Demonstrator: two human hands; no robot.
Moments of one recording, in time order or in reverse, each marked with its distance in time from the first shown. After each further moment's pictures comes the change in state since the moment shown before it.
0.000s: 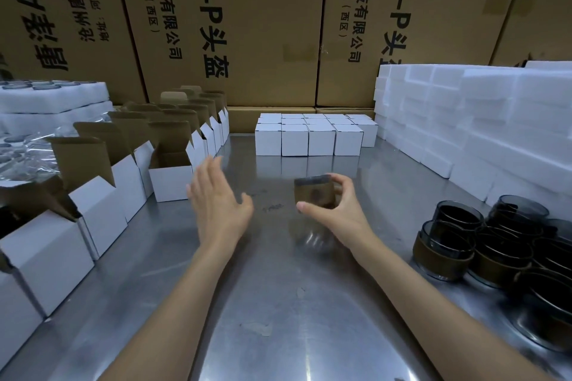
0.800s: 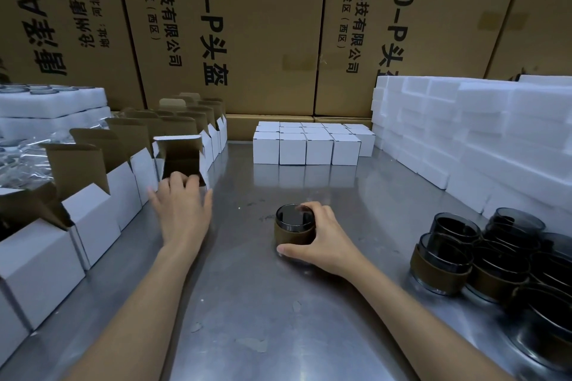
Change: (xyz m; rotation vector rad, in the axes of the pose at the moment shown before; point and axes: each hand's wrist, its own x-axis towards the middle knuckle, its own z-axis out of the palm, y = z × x) left_hand 0.028 -0.044 -0.008 0.337 0.019 0.028; right_hand -0.005 0.012 0.006 -0.561 -0.265 -0.107
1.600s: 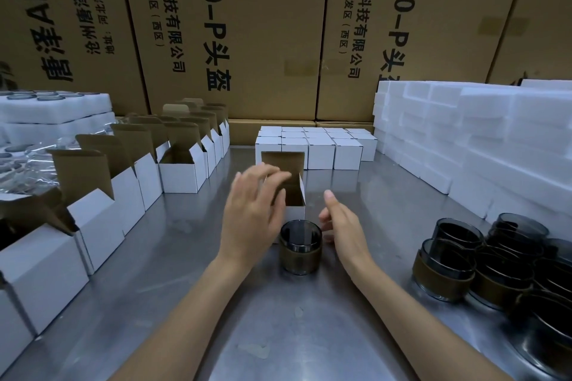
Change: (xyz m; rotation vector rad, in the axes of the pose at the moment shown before) left_hand -0.034 0.078 -0.021 -0.544 0.279 0.548; right_hand 0.010 -0.001 -0.005 0.573 0.373 0.169
